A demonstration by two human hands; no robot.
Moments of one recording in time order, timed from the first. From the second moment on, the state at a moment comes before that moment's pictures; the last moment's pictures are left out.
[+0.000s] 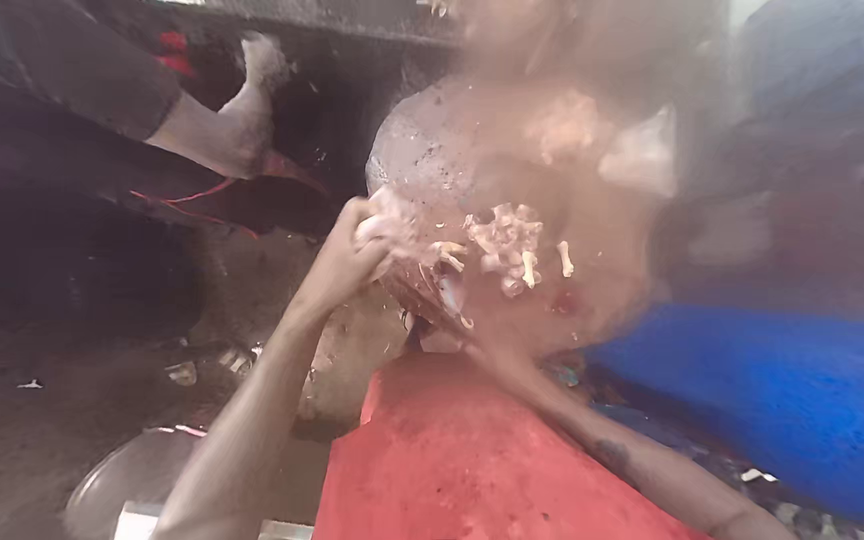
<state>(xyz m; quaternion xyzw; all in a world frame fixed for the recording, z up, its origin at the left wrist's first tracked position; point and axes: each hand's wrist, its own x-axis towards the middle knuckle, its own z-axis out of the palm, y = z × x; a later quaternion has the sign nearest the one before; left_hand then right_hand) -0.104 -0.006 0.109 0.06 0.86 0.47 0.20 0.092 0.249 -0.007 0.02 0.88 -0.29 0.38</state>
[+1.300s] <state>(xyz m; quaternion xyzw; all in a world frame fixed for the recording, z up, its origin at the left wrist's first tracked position) -0.054 -0.027 -0.041 -0.08 0.88 0.41 0.24 0.026 0.206 0.018 0.08 0.88 -0.29 0.36</state>
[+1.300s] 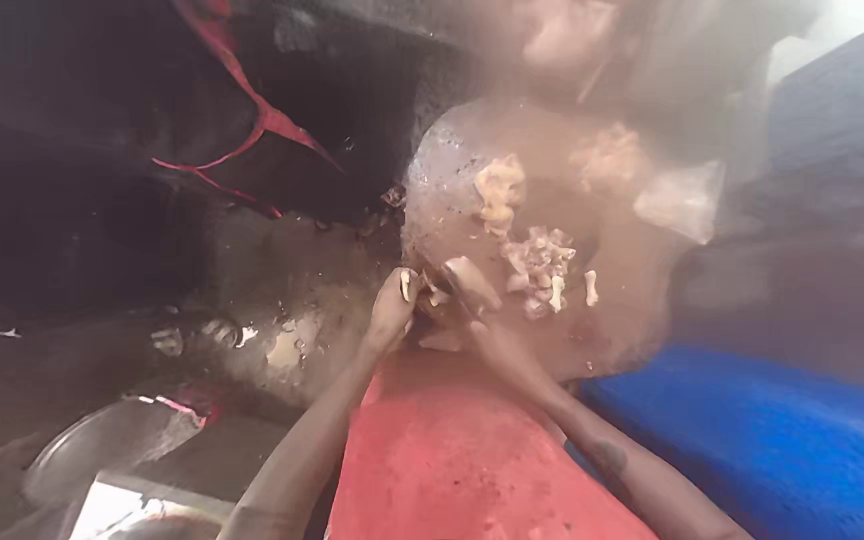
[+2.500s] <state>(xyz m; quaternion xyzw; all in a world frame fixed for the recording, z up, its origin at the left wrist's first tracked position) -0.050 0.029 -0.012 -0.12 0.73 0.58 0.35 0.041 0.253 -0.014 0.08 0.83 -0.42 0.36</state>
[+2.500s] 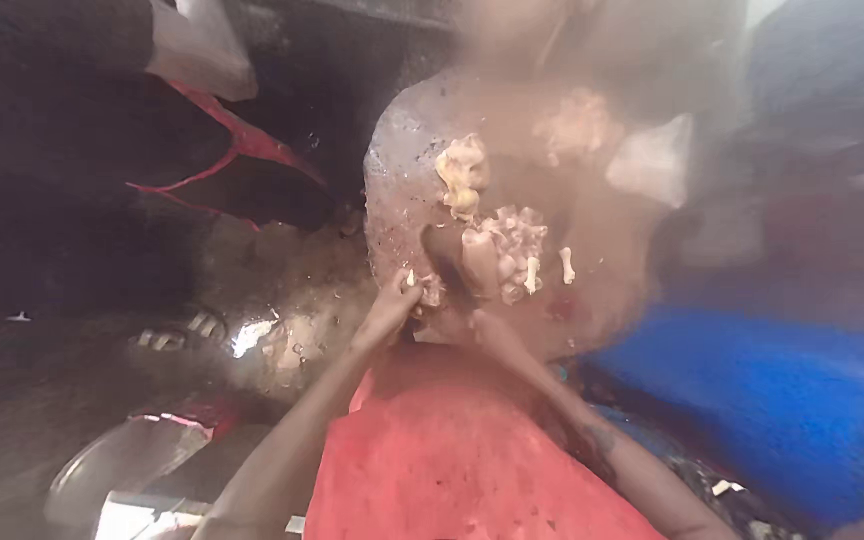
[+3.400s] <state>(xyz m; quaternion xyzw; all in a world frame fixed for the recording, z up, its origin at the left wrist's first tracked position) -0.068 0.000 -0.001 -0.02 0.94 0.26 0.24 0.074 0.248 0.028 0.08 0.84 -0.42 0.33</state>
